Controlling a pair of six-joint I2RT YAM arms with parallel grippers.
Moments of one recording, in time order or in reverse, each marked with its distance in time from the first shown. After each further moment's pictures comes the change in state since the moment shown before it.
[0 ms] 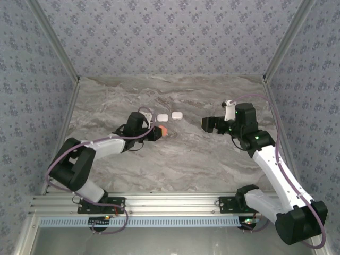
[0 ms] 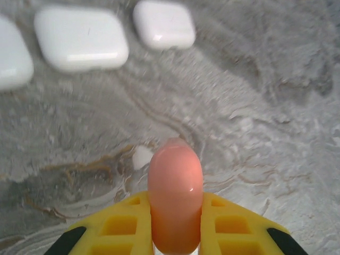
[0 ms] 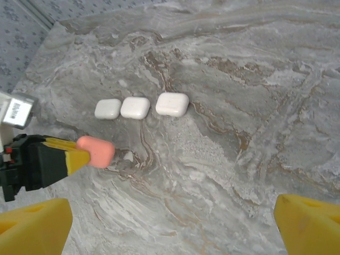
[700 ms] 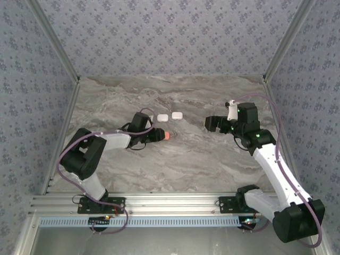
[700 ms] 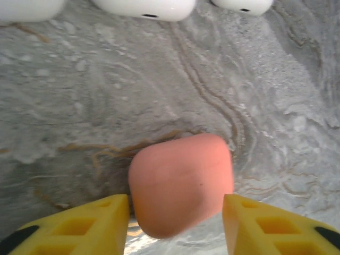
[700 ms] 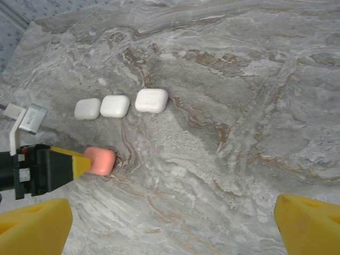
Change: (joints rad) left arm 0.023 0.129 0.065 -0.077 -0.013 -0.088; right arm -0.068 0.019 -0.001 -0.024 0.006 -0.013
